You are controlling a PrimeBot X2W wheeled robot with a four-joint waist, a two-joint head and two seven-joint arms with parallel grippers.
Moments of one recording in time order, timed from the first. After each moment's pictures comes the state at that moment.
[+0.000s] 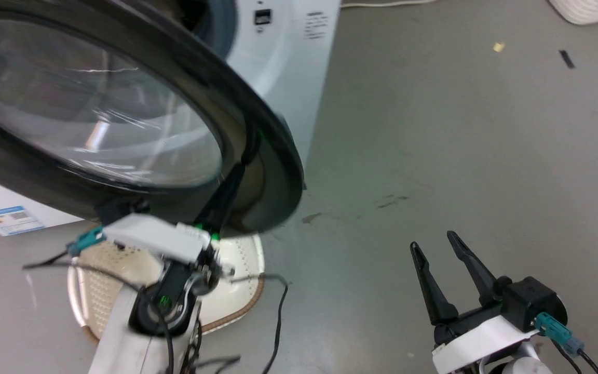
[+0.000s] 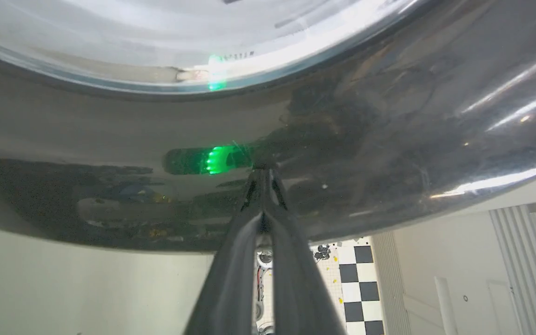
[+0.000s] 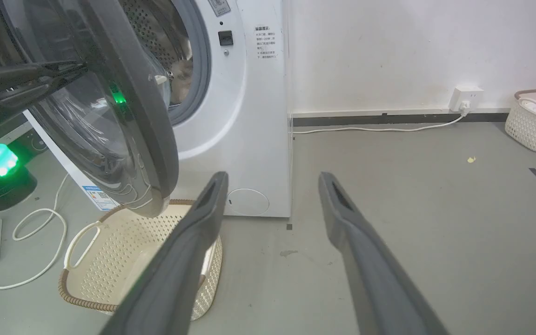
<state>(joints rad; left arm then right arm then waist) -0.35 0.05 -0.13 0.18 -1.49 -0.08 0.22 -0.11 -0.06 0.17 0.17 0.17 0.13 -0.26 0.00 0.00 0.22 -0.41</state>
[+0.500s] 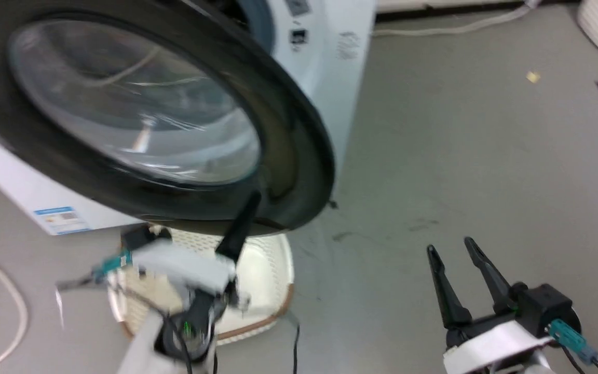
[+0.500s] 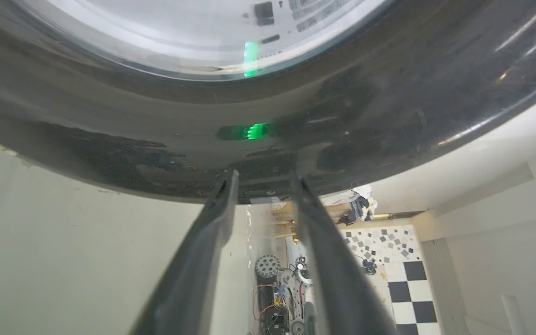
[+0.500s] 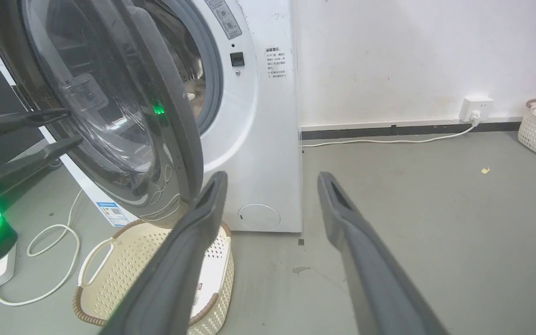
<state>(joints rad) -0.39 0.07 -0.23 0.35 -1.46 -0.12 0.10 -0.09 -0.06 0.13 0.17 0.19 0.13 -0.26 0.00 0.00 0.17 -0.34</state>
